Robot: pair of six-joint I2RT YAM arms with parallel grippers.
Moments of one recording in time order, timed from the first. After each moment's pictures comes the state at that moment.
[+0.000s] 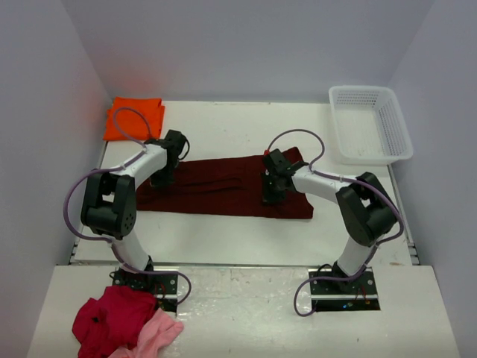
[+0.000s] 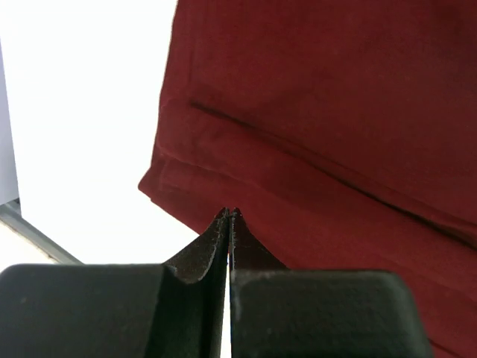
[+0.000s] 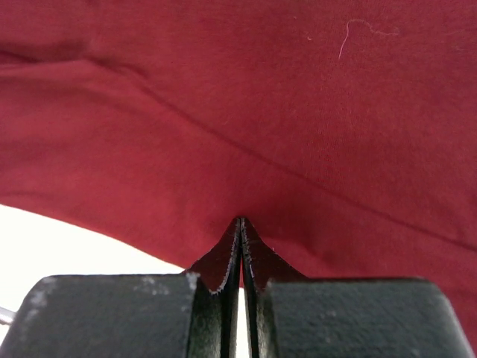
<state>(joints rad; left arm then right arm) -0.24 1.75 1.19 -0.90 -0.57 -0.53 0.61 1.73 1.03 -0.45 -0.07 0.55</state>
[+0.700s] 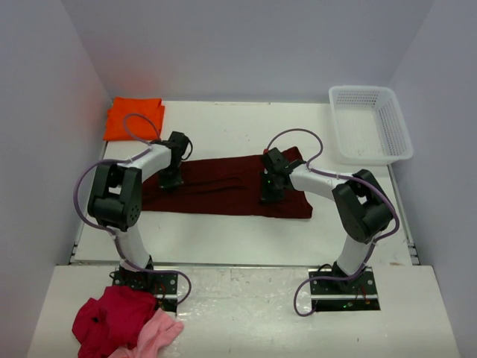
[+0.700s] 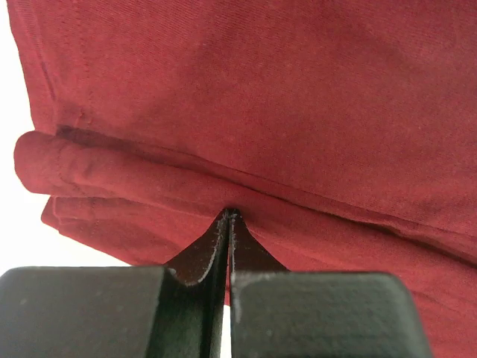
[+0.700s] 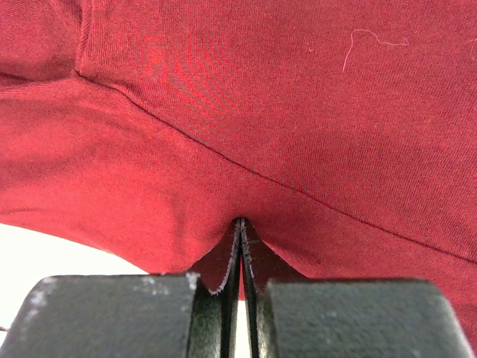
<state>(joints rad) -0.24 1.83 1.20 -0.80 -0.37 -0.48 0.60 1.79 1.07 -0.44 -0.07 0.58</state>
